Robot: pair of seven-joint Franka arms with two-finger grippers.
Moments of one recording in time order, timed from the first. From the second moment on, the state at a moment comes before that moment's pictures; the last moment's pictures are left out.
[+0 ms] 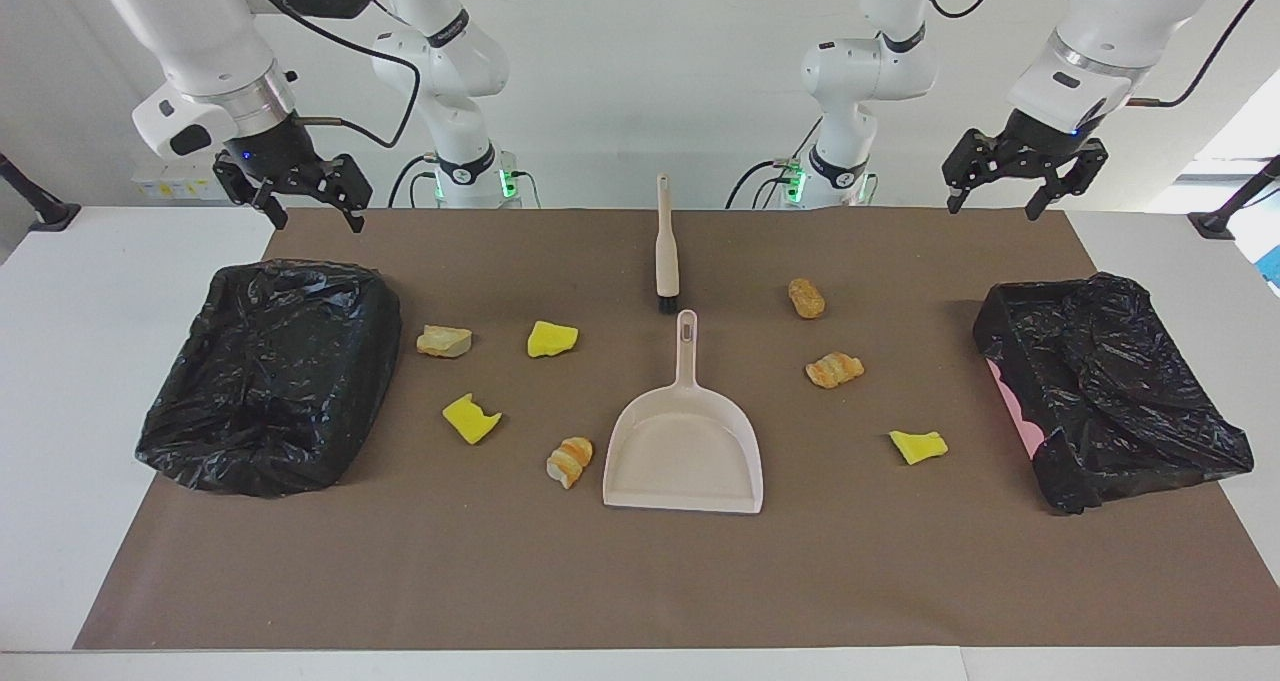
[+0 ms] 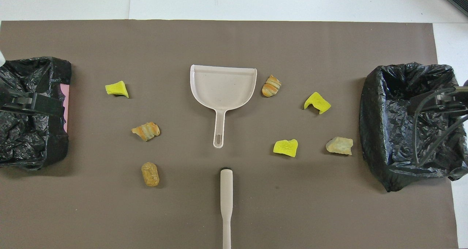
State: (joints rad) left arm -0.07 -0.02 -0.05 -1.50 -0.02 1.48 0.03; right arm -0.13 0.00 0.10 -1.55 -0.01 1.51 0.04
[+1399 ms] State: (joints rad) left arm -0.06 -0.04 -0.08 -1.54 -0.02 1.48 0.03; right arm -0.11 0.05 0.13 -1.55 -0.01 1.52 0.04
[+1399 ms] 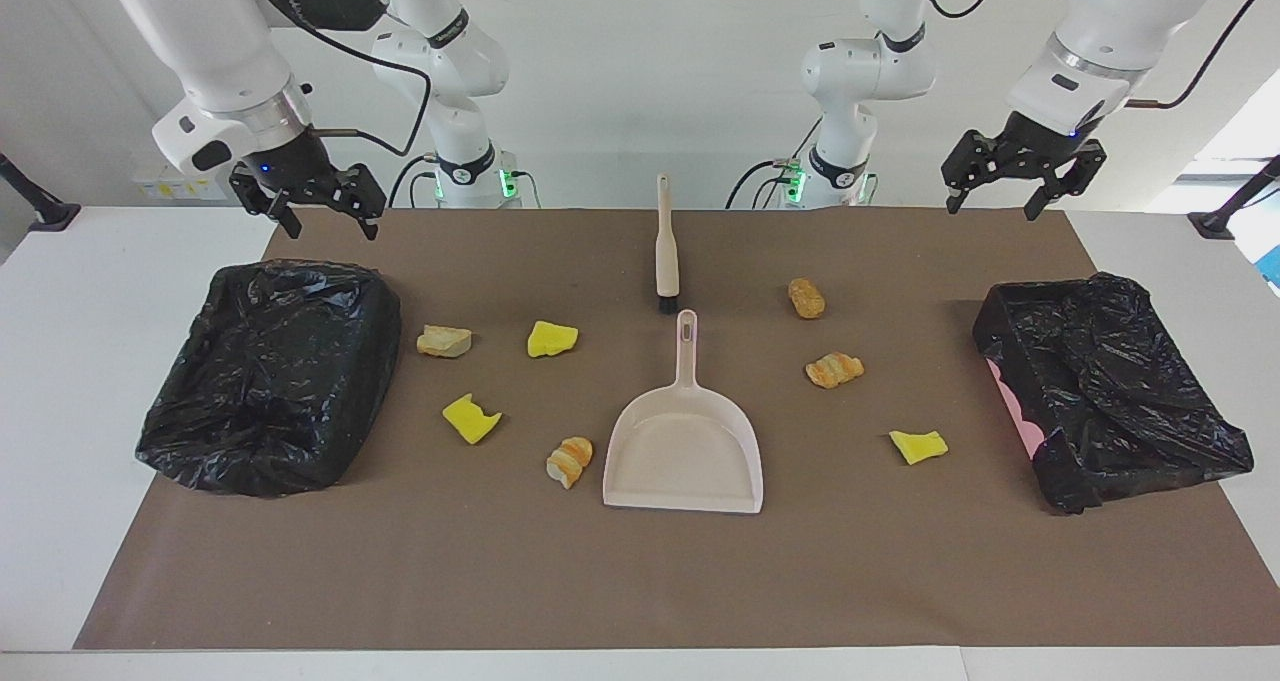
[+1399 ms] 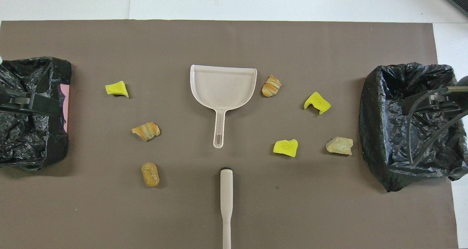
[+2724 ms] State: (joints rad) left arm -0.07 -0.37 -0.71 -2.29 -0.30 1.87 -0.39; right arm 0.39 0.43 0.14 -1.53 -0.01 1.98 0.65
